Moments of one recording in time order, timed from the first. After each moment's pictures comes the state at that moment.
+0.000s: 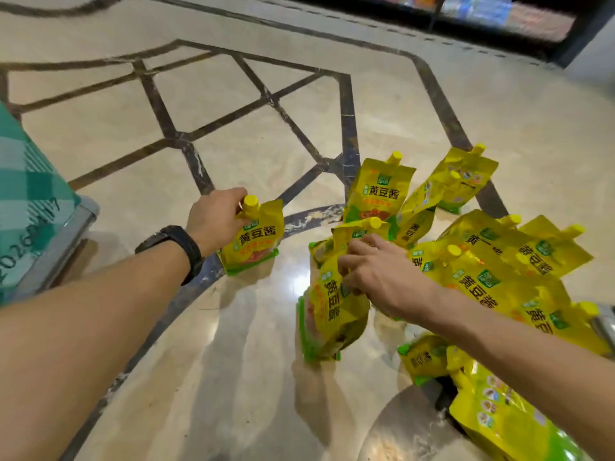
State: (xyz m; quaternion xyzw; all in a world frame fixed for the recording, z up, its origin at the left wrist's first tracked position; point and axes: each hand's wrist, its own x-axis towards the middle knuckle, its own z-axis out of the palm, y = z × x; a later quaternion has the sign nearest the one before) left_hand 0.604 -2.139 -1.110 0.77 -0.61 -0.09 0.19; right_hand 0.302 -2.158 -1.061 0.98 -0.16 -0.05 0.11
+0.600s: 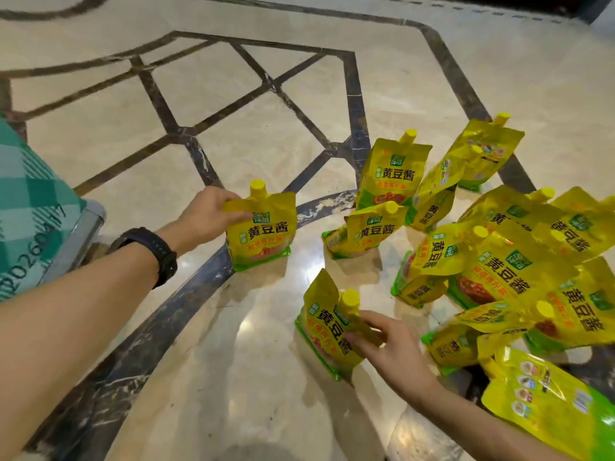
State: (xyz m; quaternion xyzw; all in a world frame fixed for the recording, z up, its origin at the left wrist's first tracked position) left_hand 0.635 -2.139 -1.124 0.73 -0.52 -0.33 0.30; right_hand 0.281 -2.059 -1.152 0.69 -0.52 0.20 -0.47
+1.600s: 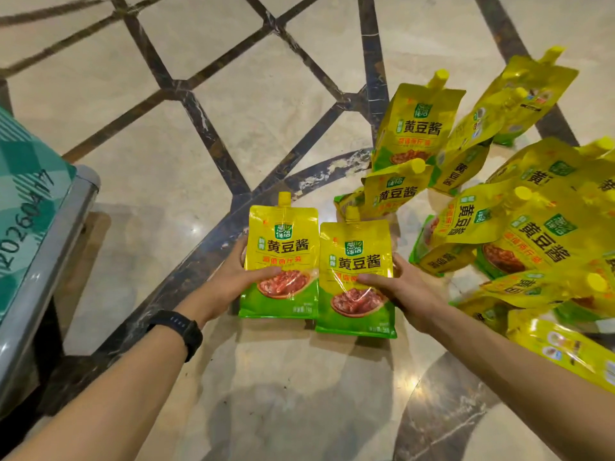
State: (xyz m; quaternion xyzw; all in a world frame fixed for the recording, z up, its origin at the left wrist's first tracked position) left_hand 0.577 -2.047 -1.221 0.64 -0.27 -0.60 0.41; right_hand 0.287 -2.129 -1.212 0.40 -0.56 0.20 -0.70
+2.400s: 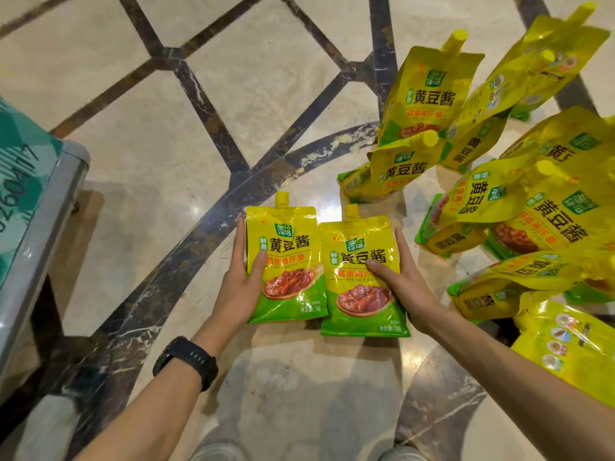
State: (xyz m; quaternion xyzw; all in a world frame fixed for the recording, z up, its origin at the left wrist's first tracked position) left_hand 0.541 -2.007 -1.236 0.69 -0.35 -0.46 0.44; right_hand 0.282 -2.102 -1.234 0.44 -0.53 0.25 -0.68
